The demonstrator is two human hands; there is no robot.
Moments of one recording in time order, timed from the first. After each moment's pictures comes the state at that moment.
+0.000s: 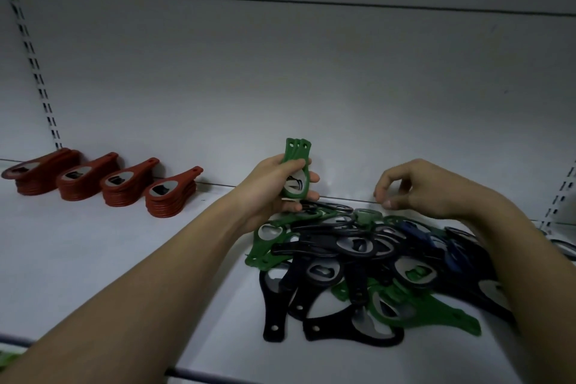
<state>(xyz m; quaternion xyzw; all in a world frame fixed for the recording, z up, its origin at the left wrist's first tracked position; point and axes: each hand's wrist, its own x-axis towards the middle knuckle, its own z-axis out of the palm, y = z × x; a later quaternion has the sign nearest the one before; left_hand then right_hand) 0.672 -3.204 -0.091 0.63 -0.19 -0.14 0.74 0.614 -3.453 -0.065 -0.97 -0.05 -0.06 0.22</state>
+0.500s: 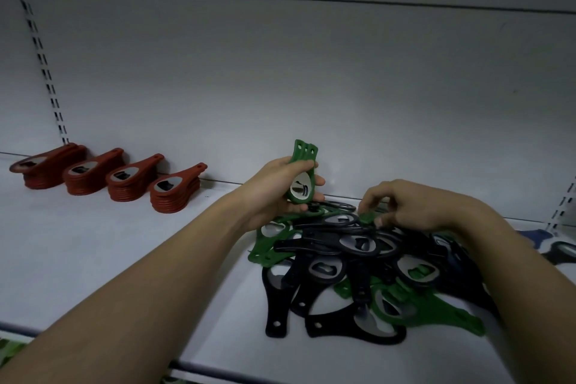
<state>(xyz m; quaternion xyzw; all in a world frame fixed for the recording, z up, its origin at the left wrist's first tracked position) 0.673 -3.207 -0.093 0.64 -0.17 -0.18 0.73 0.618 -3.434 -0.079 -0.98 -0.06 0.04 0.17</state>
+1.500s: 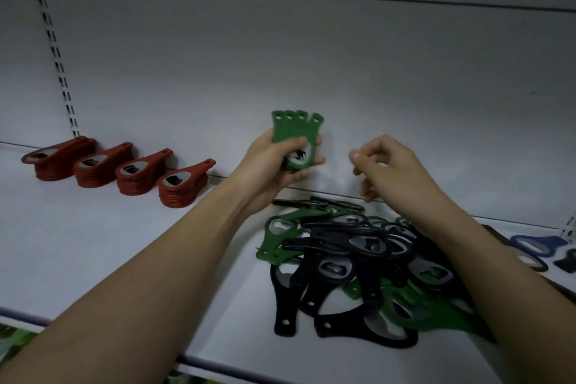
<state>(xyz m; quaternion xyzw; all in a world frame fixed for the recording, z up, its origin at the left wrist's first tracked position) 0.679 -3.192 -0.079 0.53 -0.20 -0.10 0.82 0.618 -3.372 -0.076 -0.85 -0.02 -0.24 0.48</state>
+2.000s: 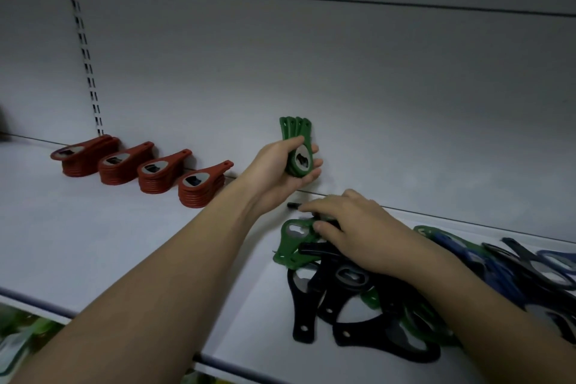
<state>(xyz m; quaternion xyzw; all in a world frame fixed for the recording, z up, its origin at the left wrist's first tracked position) 0.692 -3.184 -0.080 0.47 -0.09 -0.14 0.87 0.609 -3.324 -0.103 -0.98 -0.17 -0.09 0.10</state>
